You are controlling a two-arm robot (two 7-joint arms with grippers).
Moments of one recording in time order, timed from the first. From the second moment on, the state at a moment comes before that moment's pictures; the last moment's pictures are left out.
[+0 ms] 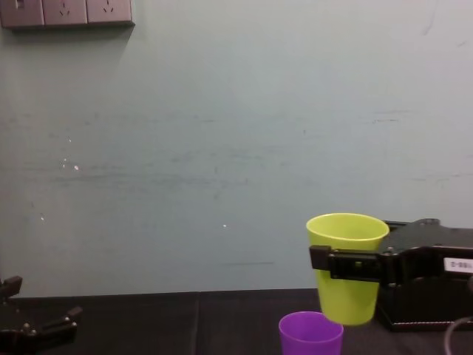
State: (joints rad) left arm -0.20 0.60 0.45 -1.41 -0.25 -0.12 0.03; right arm 0.24 0.53 -0.40 -1.67 0.39 0.17 0.43
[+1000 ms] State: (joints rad) left arm -0.20 0.60 0.45 -1.41 -0.25 -0.12 0.03; right arm 0.33 0.43 -0.44 -1.51 0.35 0.12 0.44
